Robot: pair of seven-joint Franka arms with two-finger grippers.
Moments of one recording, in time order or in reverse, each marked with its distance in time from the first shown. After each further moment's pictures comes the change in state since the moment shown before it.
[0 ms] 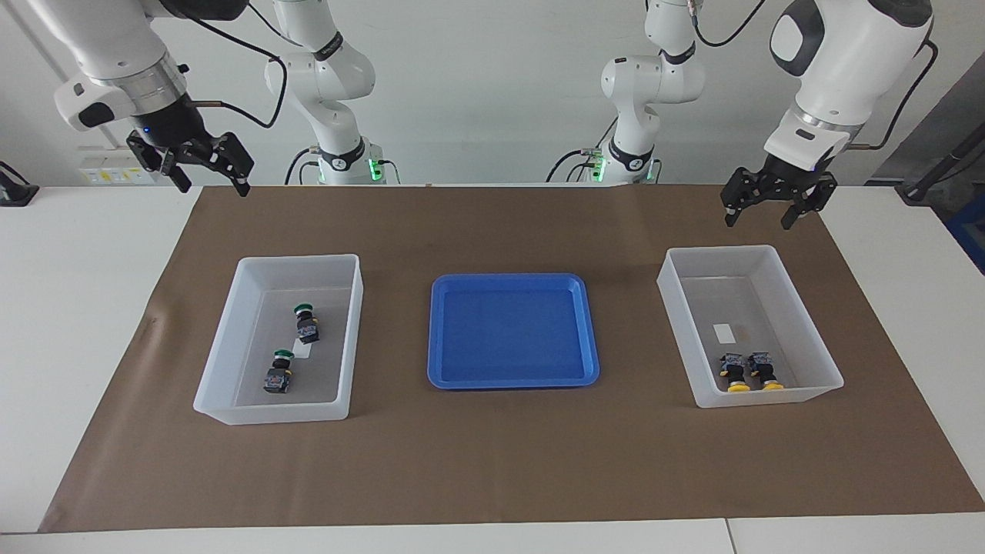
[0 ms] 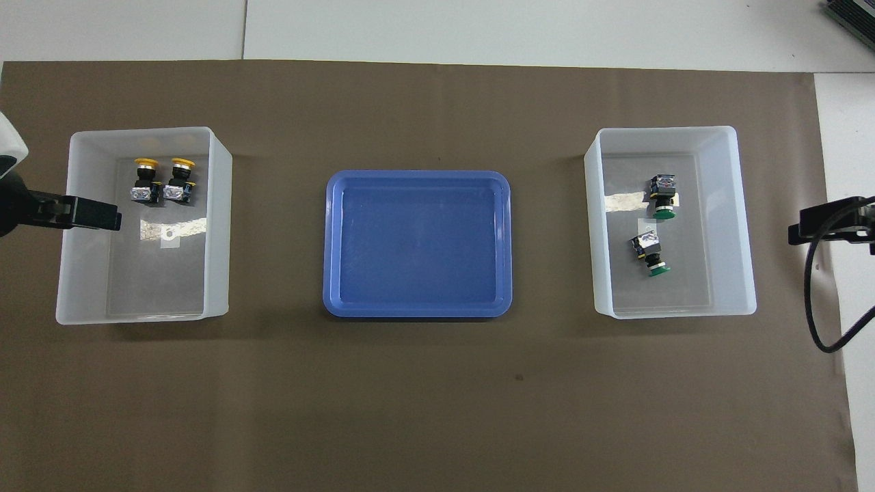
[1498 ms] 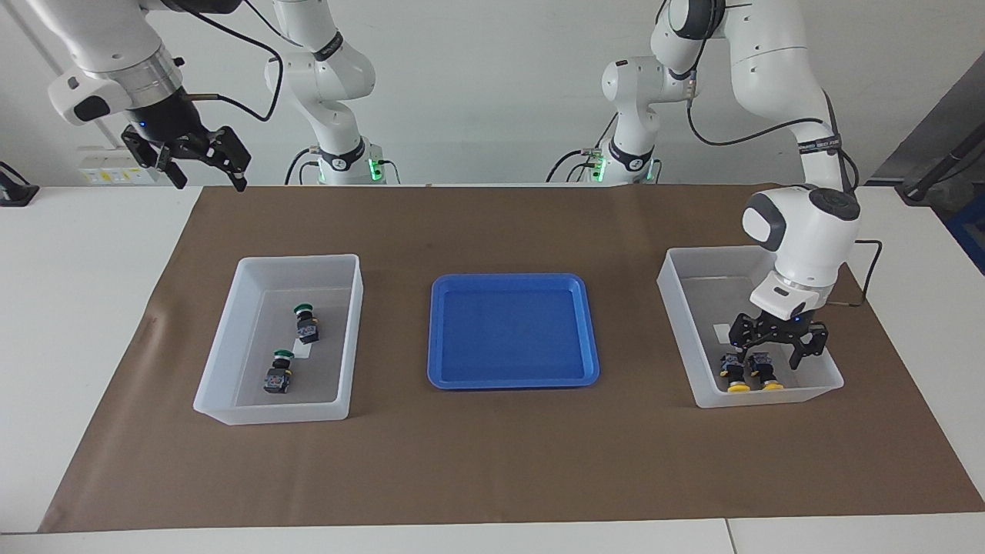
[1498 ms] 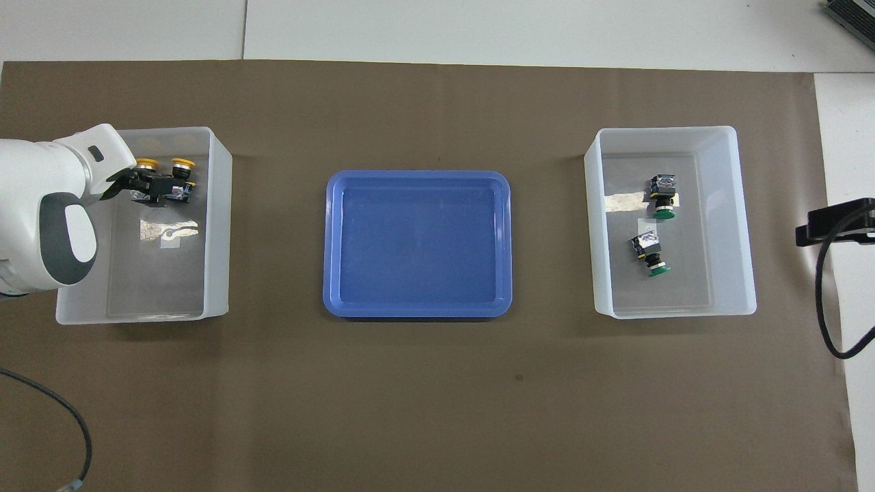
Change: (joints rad) left arm 0.117 0.352 -0.002 -0.267 -0.046 0.856 0.318; right arm -0.003 0.003 -0.001 0.022 -0.002 -0.021 -0.025
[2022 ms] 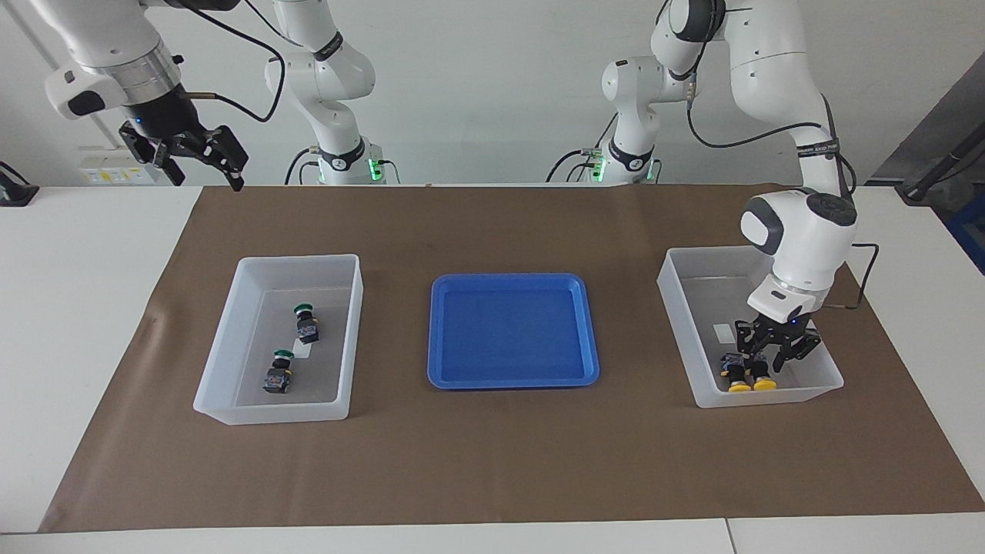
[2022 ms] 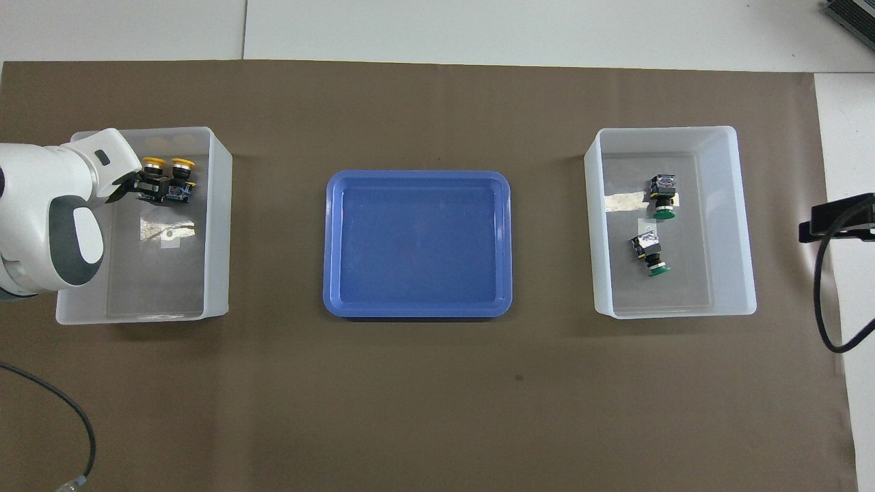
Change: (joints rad) left arm 0.000 0.040 0.002 -0.010 0.001 0.067 0.000; right arm 0.000 0.000 0.002 0.009 -0.002 0.000 0.025
